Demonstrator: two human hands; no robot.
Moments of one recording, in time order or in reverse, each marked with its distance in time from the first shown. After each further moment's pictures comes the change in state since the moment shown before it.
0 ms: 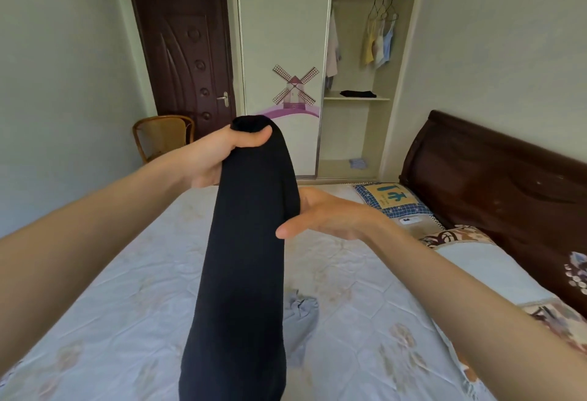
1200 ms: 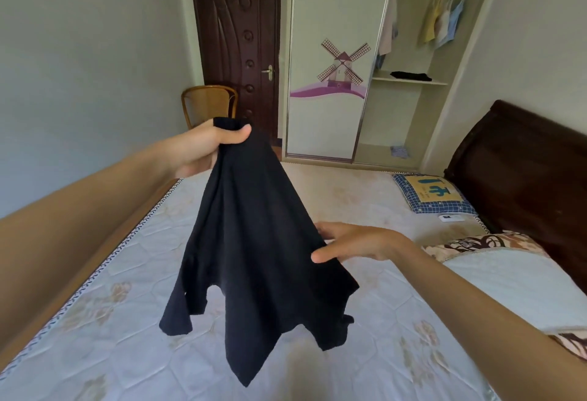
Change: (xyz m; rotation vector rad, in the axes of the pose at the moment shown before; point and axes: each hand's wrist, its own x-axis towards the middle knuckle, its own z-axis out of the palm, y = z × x) left_hand -0.033 -0.045 -0.082 0.053 0.184 -0.041; right_hand 0.028 0.083 0.012 -0.171 -0.180 0.372
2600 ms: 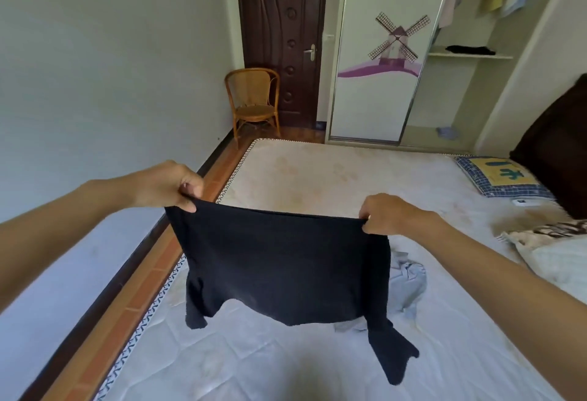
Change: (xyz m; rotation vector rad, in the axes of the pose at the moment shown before) left_hand -0.146 -0.110 -0.350 1.103 -0.091 -0.149; right_hand 0.178 -0.148 0.144 -0.770 0.368 0.195
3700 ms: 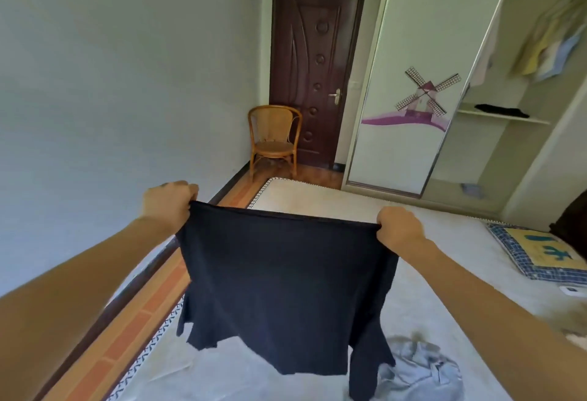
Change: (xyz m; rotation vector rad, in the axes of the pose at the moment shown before) left_hand 0.152 -0.107 -0.014 0.496 0.512 -0.428; right_hand 0.179 -0.007 -0.075 -0.137 0.309 0.215
